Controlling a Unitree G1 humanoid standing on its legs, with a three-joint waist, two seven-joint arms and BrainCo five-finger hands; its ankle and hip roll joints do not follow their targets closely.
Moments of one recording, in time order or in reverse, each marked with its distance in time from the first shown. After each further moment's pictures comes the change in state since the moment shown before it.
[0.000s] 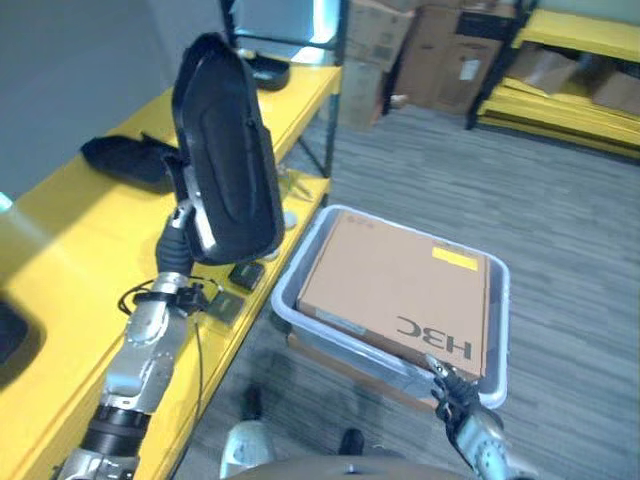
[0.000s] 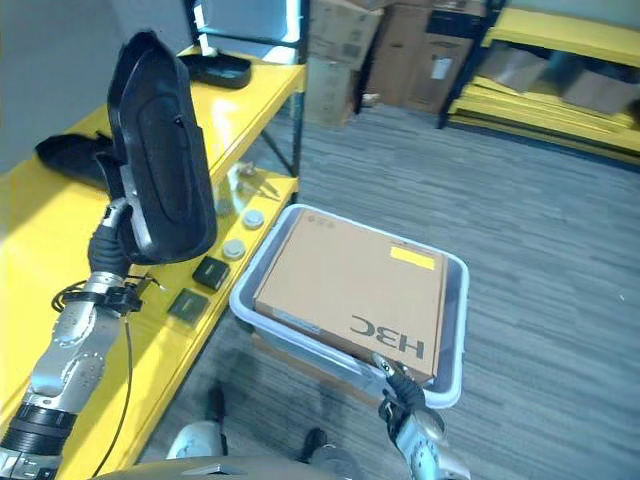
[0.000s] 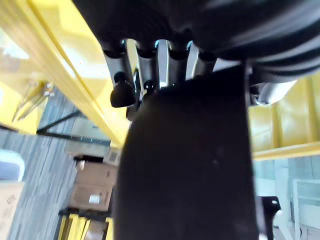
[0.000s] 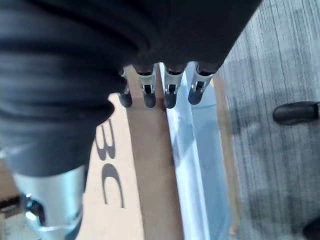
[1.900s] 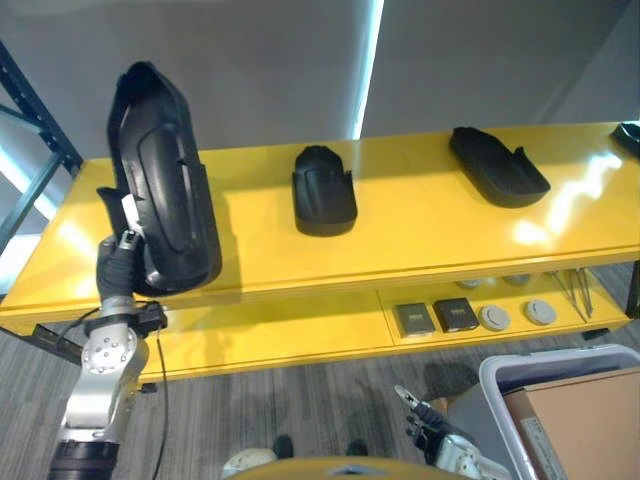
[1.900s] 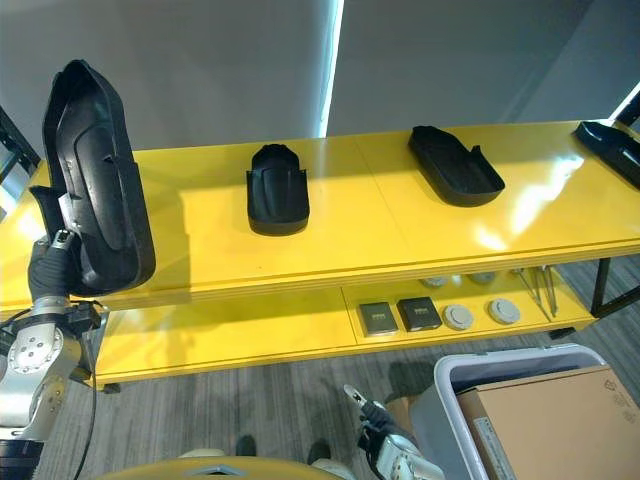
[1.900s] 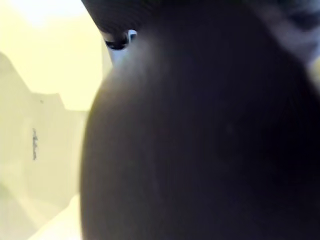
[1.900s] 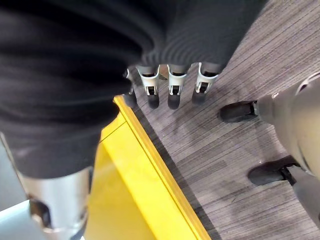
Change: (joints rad) left arm 0.125 0.015 0.111 -0.031 0.220 0.110 0.236; right arm -0.002 0.084 0.056 0.137 -0.120 0.117 0.065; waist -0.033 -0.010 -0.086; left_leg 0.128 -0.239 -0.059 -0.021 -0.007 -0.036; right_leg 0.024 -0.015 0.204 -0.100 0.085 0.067
